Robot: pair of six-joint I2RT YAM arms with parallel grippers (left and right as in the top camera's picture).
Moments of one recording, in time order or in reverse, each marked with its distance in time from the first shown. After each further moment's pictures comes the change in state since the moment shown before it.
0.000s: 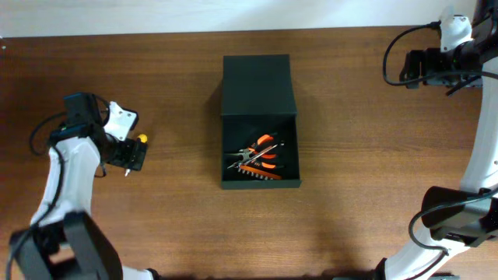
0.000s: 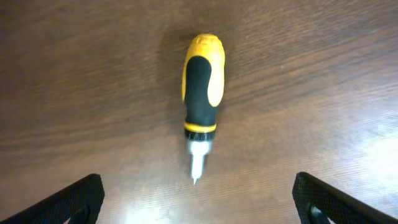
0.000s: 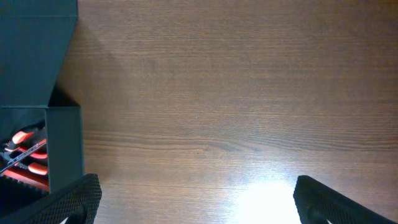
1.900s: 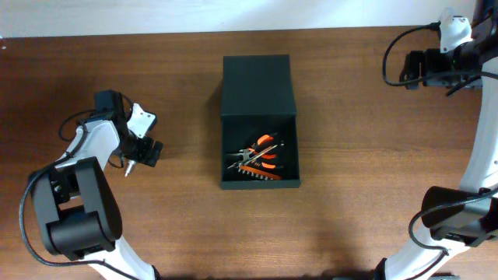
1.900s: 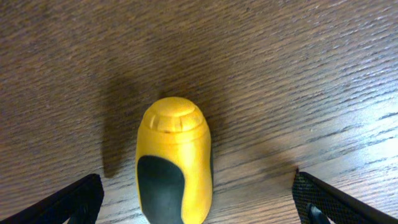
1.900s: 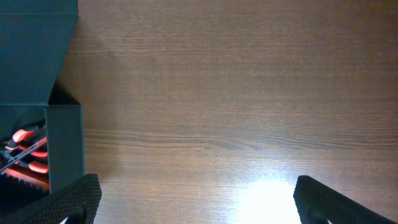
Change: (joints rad) left arm -0.076 0.272 0.044 0.135 -0.022 -0.010; right arm 0.000 0.000 0.000 -0.008 0.000 0.000
